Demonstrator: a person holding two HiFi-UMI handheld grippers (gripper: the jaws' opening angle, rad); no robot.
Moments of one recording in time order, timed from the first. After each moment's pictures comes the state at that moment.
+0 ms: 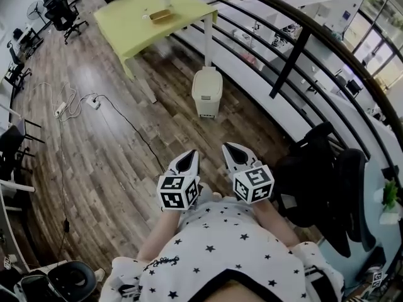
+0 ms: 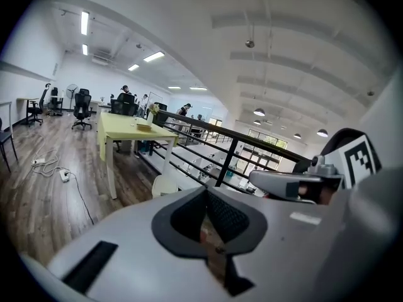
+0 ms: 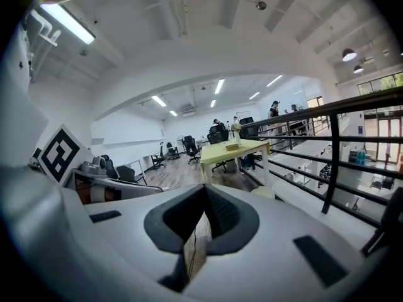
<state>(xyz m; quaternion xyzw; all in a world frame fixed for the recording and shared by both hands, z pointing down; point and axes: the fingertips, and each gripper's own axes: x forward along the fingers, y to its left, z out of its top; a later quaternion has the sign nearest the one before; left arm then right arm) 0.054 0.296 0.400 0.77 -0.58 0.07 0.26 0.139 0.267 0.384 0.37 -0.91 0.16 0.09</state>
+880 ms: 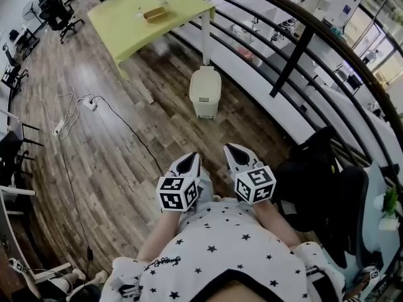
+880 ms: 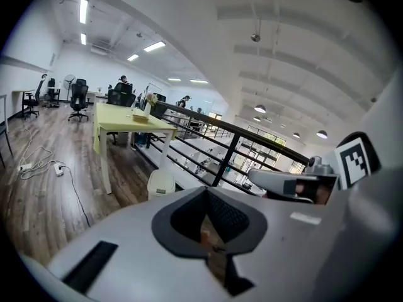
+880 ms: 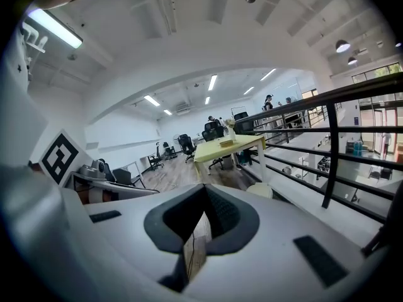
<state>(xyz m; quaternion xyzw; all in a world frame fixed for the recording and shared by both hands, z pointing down) 0.059 0.250 0.423 0.77 -0.56 0.08 0.29 0.146 0.216 0.406 0.38 -0.90 0.19 0.09</state>
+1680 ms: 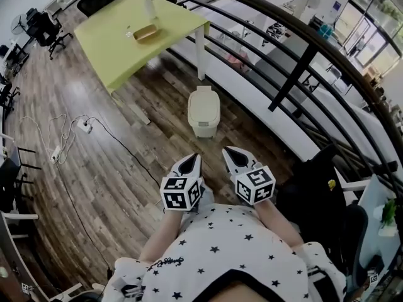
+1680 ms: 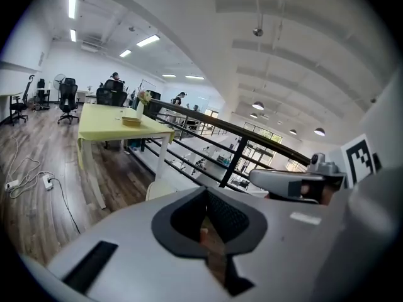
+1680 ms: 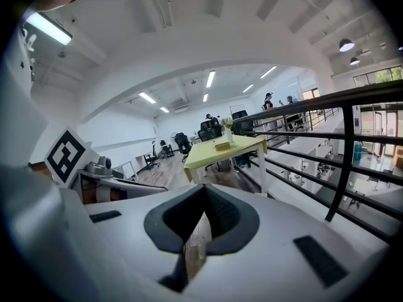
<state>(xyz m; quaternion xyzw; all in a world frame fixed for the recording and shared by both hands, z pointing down) 0.015 0.088 0.408 0.79 -0.54 0.09 0.29 0.096 0.068 0.389 0.39 -0.90 0.19 0.11</state>
